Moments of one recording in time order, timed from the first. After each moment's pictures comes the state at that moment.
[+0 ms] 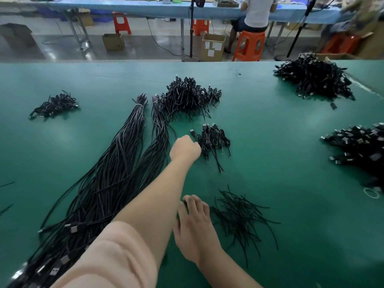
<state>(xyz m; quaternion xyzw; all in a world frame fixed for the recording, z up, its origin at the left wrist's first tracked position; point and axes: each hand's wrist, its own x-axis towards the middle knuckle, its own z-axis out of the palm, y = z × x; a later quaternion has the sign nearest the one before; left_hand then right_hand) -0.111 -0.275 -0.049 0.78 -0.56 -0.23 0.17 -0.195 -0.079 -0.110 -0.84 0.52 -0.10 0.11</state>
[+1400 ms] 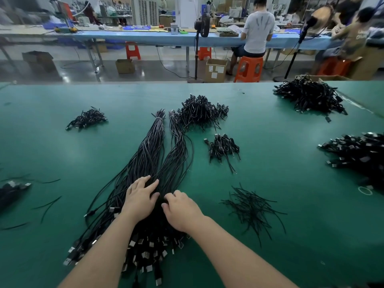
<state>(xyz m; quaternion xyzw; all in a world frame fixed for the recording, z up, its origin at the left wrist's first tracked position) 0.071 -0.093 -0.105 0.74 -0.65 -0.13 0.09 -0.107 -0.081 -0.065 -0.84 0.49 -0.02 0.24</state>
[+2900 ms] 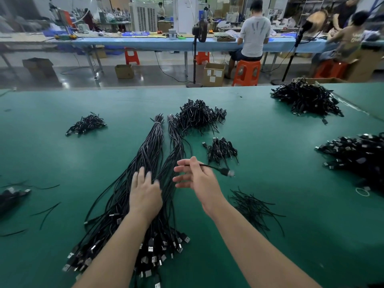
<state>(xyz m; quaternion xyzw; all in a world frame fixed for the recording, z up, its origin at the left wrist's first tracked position) 0.030 -0.093 -0.062 0.74 -0.67 0.02 0.06 -0.146 -0.088 0.035 -0.46 0.41 -0.46 0.64</state>
